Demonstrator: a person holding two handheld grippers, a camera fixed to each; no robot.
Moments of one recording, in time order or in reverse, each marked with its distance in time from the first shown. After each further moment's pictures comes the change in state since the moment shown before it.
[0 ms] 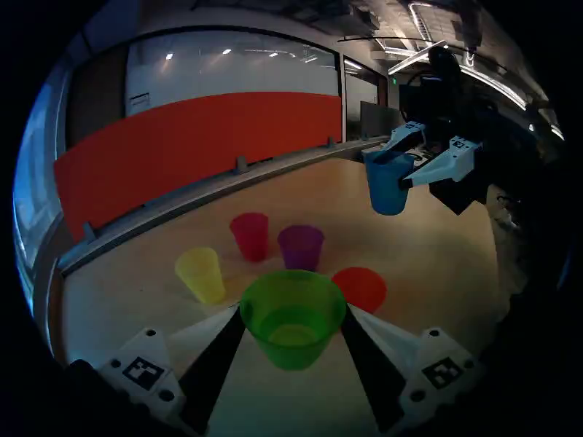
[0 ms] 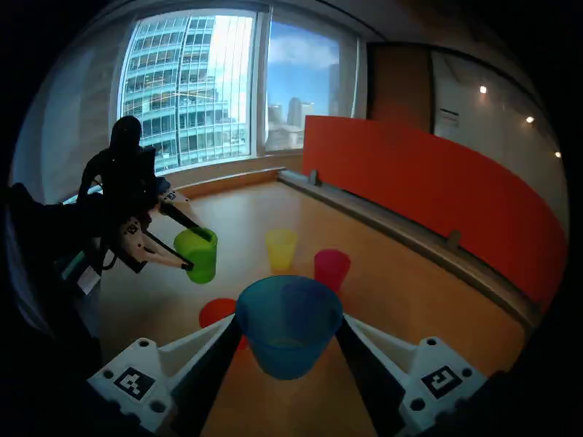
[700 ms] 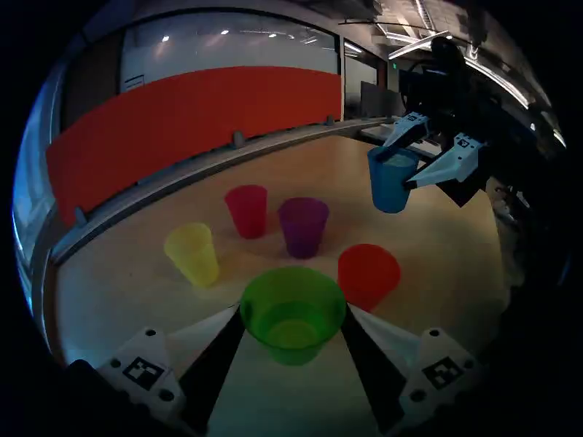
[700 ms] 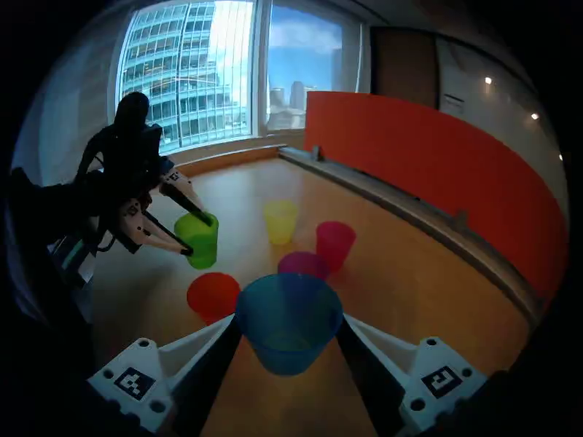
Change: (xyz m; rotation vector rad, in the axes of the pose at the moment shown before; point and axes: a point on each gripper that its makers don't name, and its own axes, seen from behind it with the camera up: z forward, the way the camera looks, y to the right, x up) left arm -0.031 -0.003 0.016 -0.024 -0.102 -0.011; right arm -0.039 0.004 0.020 0.014 -0.087 -0.002
